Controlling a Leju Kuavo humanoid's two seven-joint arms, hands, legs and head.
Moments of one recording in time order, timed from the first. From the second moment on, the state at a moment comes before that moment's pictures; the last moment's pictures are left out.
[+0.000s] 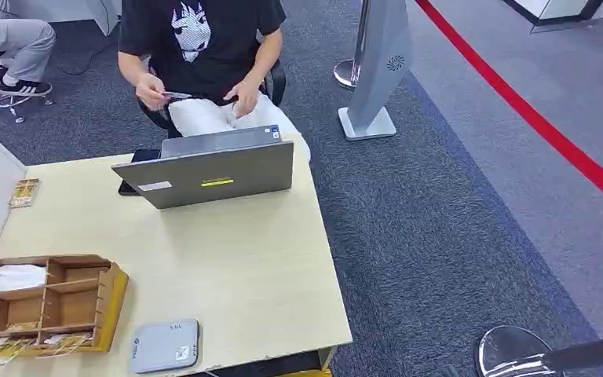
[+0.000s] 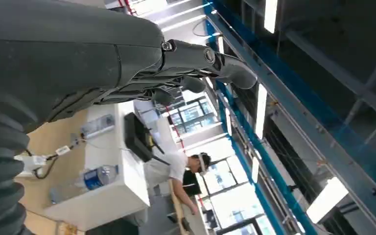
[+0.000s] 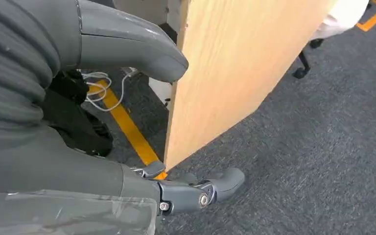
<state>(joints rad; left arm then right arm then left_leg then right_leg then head) 0.35 -0.35 0.44 -2.52 -0.28 -0.04 -0.43 0.58 0.30 -0.23 -1.58 -0.40 0.03 -0.08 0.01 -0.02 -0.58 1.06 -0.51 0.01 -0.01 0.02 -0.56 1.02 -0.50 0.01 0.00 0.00</state>
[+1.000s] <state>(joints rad) -0.41 0.20 -0.10 -1.67 -1.32 -0.19 0.02 0.41 0.30 -0.45 -1.32 -0.05 0.32 -0.09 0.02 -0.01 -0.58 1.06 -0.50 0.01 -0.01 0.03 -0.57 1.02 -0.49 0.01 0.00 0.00</state>
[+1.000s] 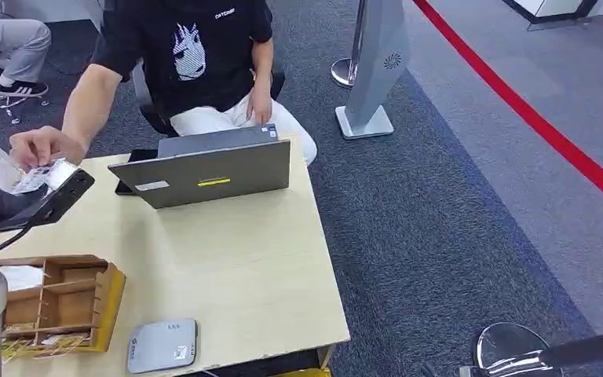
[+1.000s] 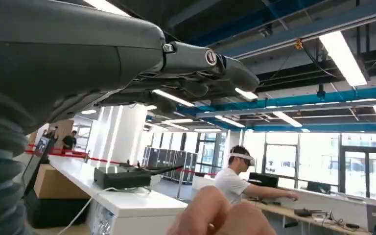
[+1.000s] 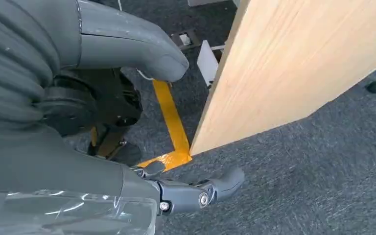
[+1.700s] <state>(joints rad) -0.27 0.17 -0.11 -1.81 -1.27 -0.06 -0.07 0.44 0.30 -0.43 -1.35 -0.10 0.22 -0.08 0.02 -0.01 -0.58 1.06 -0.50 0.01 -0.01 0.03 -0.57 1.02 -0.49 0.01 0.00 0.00</state>
